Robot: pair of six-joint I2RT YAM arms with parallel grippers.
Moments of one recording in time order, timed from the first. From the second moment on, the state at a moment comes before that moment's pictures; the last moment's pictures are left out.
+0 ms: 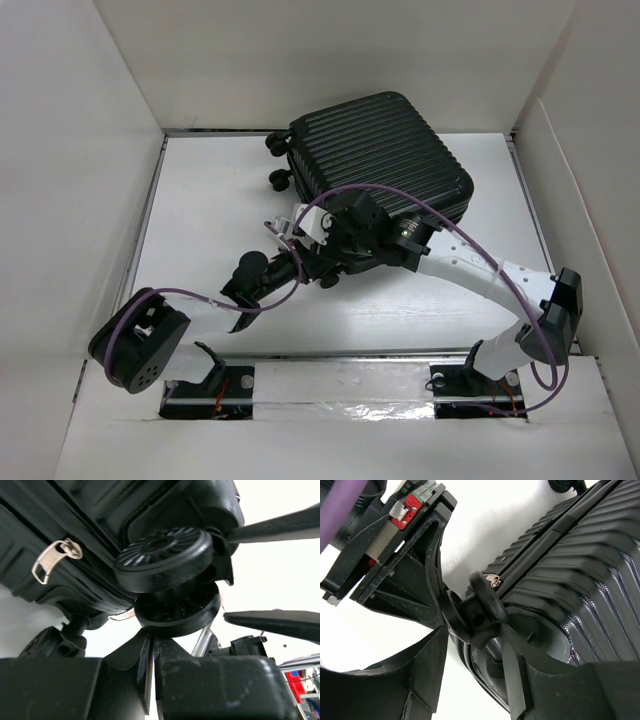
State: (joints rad) left arm -0.67 1.33 0.28 0.99 0.29 -0.88; right arm 0.99 1.51 1.44 -0.66 0.08 -0.50
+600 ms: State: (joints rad) left arm -0.64 1.35 0.28 1.02 0.29 -0.88; right arm 0.99 1.64 1.50 -0.60 0.06 -0.52
